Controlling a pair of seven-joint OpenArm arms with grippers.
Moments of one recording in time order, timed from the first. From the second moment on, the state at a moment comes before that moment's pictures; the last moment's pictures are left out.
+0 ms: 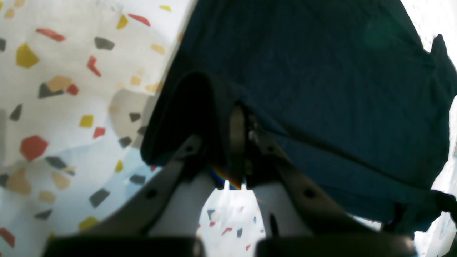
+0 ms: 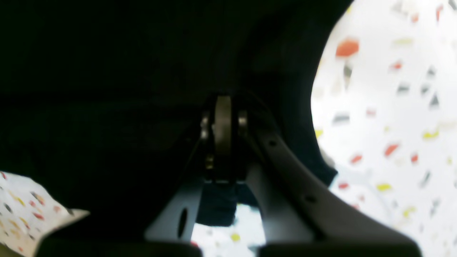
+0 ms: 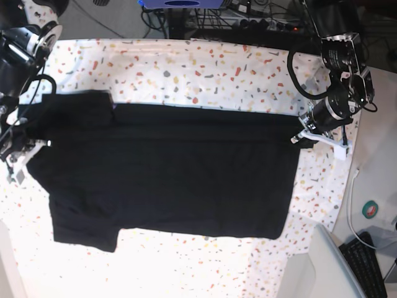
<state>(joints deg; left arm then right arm) 4.2 -10.3 -25.6 77.7 -38.7 -10.7 48.6 15.5 12.2 36.6 58.1 0.6 36.1 -57.8</state>
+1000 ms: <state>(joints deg) 9.7 -10.9 -32.4 88.6 -39.0 -10.6 42.3 -4.4 1.6 47.7 90.2 3.8 36.2 -59.7</state>
